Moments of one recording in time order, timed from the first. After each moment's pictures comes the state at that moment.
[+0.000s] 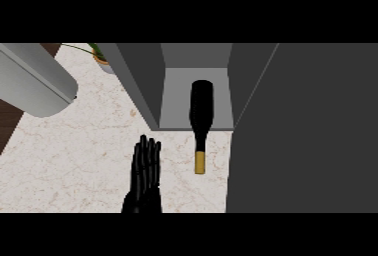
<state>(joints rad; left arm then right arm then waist) -0.06 0.20 -0.90 -1.78 0.51 0.96 -0.59 -0.06 -0.12 0.04 -2.40 -0.25 0.17 0.59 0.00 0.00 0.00</state>
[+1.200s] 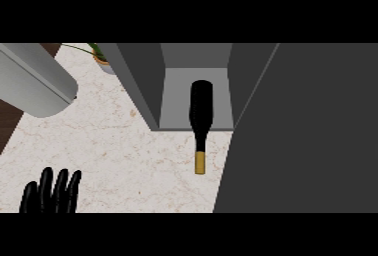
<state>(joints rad) 0.33 0.63 -0.70 -2.16 0.61 0.68 -0.68 0.13 -0.07 0.34 -2.41 -0.30 0.29 0.68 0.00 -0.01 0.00</state>
